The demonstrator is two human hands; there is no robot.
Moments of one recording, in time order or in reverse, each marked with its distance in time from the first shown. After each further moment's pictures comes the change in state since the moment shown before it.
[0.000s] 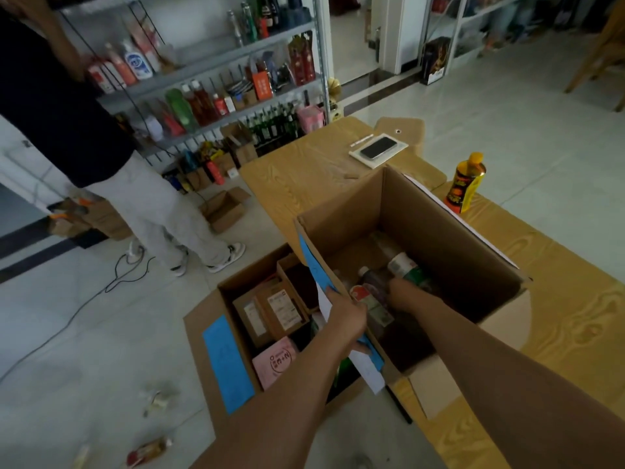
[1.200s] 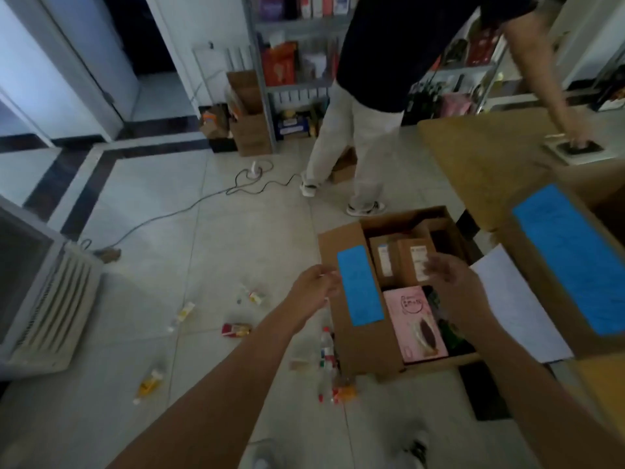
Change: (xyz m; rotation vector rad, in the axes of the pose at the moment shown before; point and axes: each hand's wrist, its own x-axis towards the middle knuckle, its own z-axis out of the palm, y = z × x) left_hand -0.088 -0.309 -0.414 -0.388 0.177 0.284; right_hand -0.204 -0.275 0.244 0.530 0.263 -0.398
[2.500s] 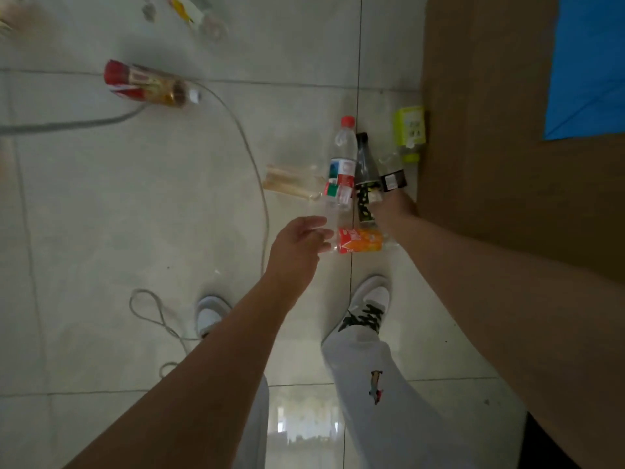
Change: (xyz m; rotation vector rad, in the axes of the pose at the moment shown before) left_hand 0.295 -0.552 -0.007 -0.237 0.150 -0.450; right_hand 0.129 0.562 0.479 -0.695 -0.485 0.646
